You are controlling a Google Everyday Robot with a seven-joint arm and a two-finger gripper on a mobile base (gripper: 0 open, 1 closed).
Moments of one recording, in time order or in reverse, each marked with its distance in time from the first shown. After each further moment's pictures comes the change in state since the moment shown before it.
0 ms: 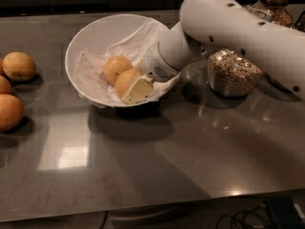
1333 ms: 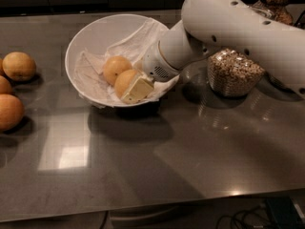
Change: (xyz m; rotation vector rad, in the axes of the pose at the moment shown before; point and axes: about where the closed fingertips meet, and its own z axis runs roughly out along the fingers) arm 0.000 0.002 -0.008 0.014 -0.002 -0.016
